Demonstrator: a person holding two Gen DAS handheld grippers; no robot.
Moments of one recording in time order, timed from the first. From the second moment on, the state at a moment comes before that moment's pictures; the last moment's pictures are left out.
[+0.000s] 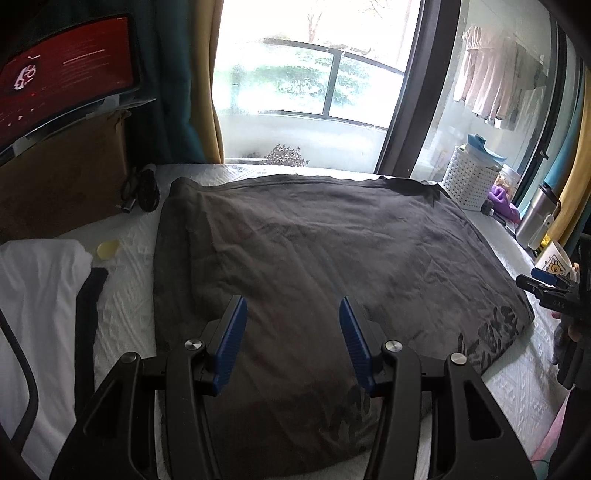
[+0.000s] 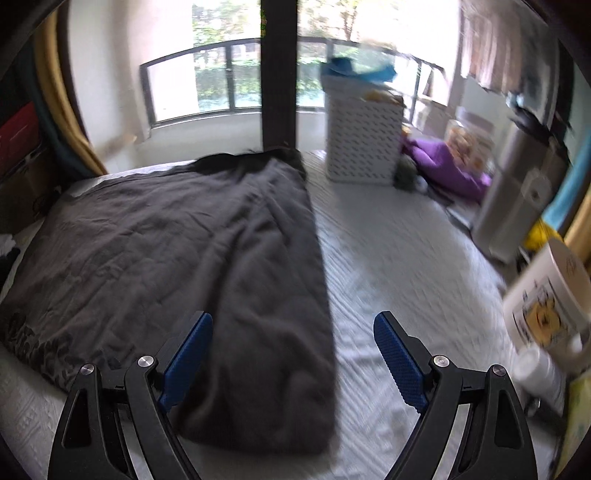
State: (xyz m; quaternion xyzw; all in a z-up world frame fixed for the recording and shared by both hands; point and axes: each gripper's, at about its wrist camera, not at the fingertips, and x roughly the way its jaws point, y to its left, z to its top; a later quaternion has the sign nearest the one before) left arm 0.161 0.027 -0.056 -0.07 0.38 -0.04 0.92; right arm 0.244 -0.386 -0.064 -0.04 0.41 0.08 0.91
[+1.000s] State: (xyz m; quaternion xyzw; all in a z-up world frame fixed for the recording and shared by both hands) left arm 0.135 0.053 -0.065 -0.08 0.39 -0.01 0.92; right arm 0.199 -0.389 -0.086 -0.07 0.43 0.11 0.89
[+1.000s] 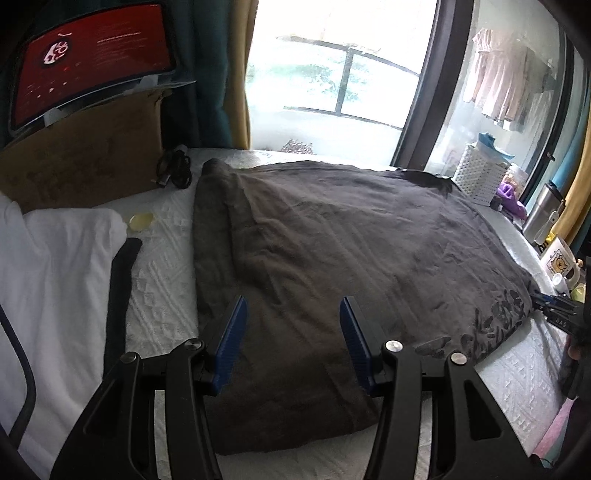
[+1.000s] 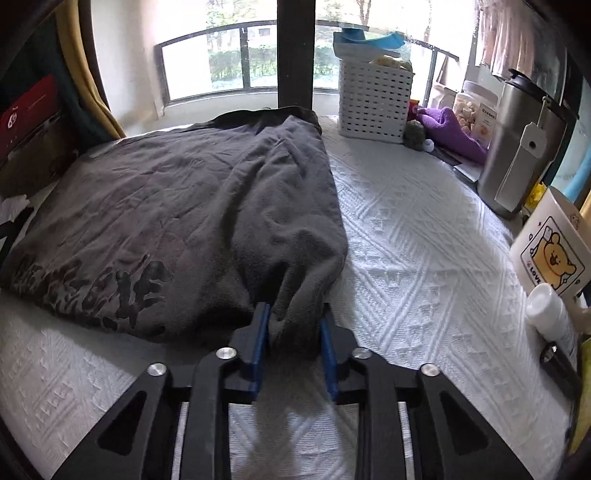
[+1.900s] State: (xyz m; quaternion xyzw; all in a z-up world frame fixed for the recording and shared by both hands) left arm 0.146 0.050 -0.060 -0.07 0.40 0.00 0.92; right arm 0.237 -0.397 -0.085 0.05 0.44 0.15 0.88
